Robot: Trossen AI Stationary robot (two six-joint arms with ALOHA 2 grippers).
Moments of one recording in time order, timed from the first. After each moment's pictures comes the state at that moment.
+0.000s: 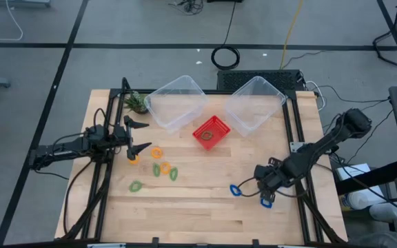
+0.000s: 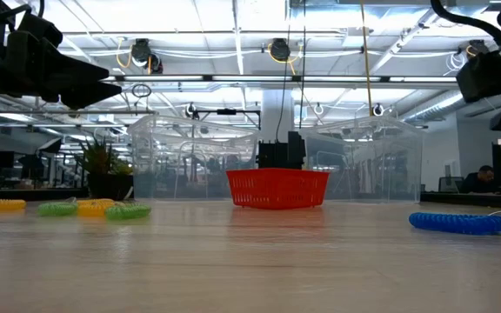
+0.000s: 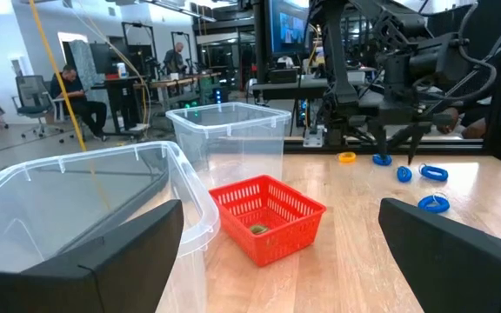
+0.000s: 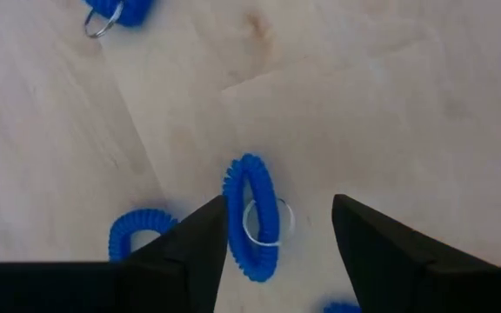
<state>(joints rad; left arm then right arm) 0.18 0.01 0.01 0.03 0.00 0.07 0.61 1.30 0.68 -0.77 0.05 0.97</state>
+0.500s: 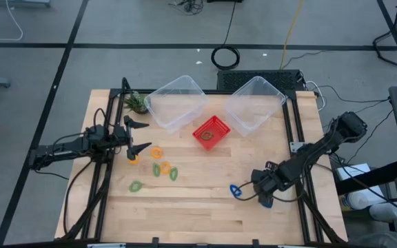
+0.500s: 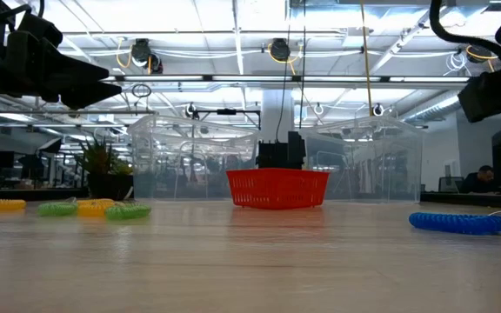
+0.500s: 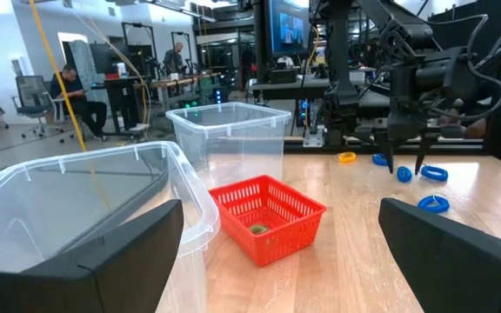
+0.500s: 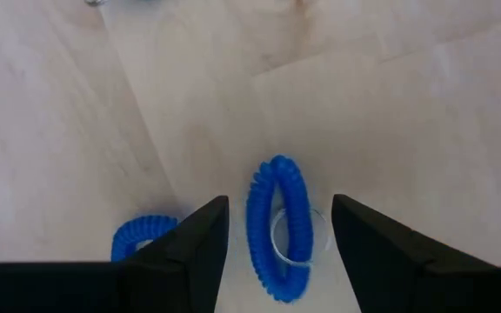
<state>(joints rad) 0.18 0.01 0.01 0.03 0.00 0.07 0.61 1.41 0.67 -0.67 -0.01 0.95</state>
